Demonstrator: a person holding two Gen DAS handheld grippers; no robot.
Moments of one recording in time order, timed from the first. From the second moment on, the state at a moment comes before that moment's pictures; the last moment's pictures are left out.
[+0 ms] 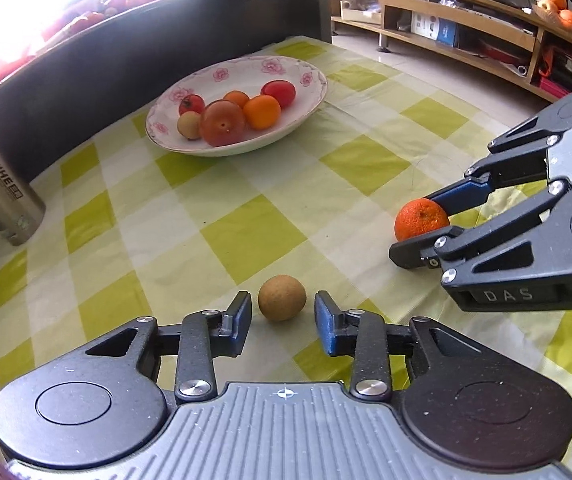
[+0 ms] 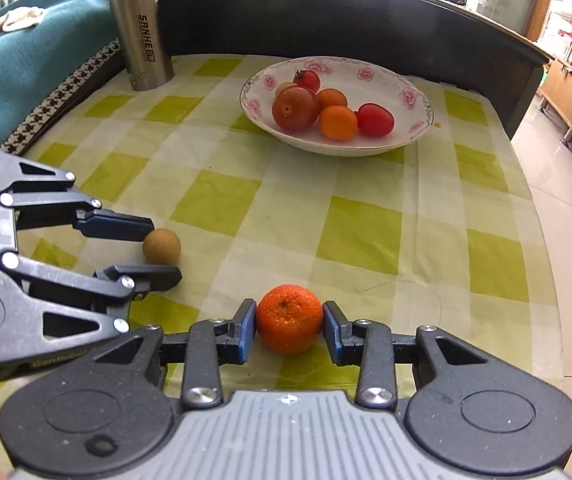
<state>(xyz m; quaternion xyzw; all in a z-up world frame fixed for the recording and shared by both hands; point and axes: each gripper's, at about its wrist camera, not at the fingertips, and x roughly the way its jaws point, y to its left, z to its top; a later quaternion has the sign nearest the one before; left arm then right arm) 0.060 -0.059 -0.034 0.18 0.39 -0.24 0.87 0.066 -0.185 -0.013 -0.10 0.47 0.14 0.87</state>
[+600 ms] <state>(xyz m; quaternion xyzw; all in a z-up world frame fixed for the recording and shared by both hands) 0.060 -0.056 -0.034 0.17 0.39 -0.23 0.87 0.063 -0.197 -0.015 -0.07 0.46 0.14 0.87</state>
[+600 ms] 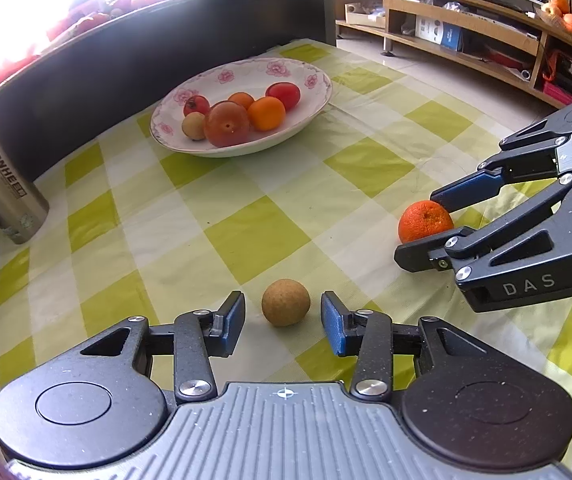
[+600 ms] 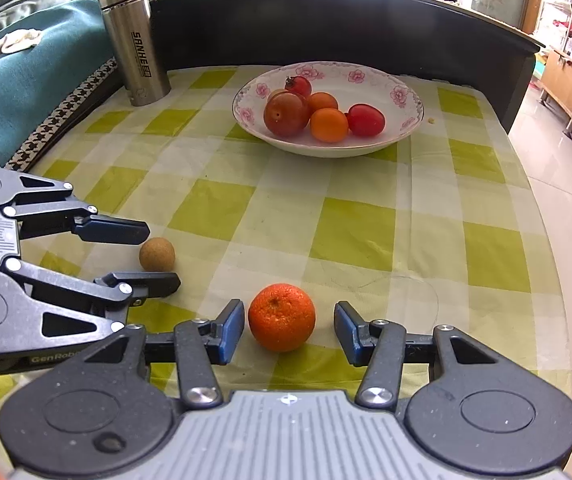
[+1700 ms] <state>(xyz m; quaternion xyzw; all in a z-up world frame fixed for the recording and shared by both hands) 0.074 -0.062 -0.010 0.13 0.38 -0.24 0.88 0.073 -0.184 0.012 -0.06 0.44 0.13 0.89</state>
